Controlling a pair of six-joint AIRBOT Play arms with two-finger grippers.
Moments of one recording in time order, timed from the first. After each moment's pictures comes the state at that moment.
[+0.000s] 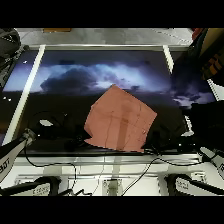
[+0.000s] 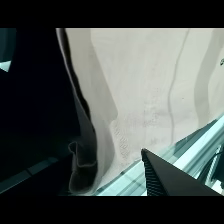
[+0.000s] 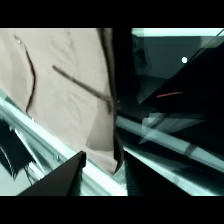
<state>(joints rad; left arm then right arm) 0.00 -1.38 0.56 0.62 -1.05 -0.93 -0.26 -1.31 0.34 -0.65 1.20 0.97</state>
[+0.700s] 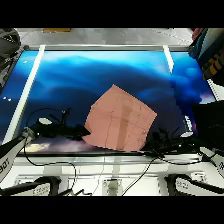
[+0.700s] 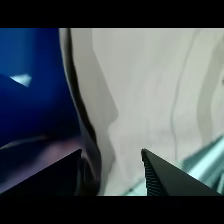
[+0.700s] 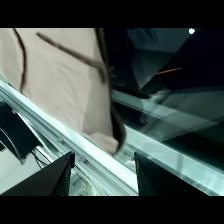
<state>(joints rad) 0.01 -1.38 0.59 0.62 -0.98 -0.93 -0.26 -1.32 0.34 -0.67 1.23 1.04</state>
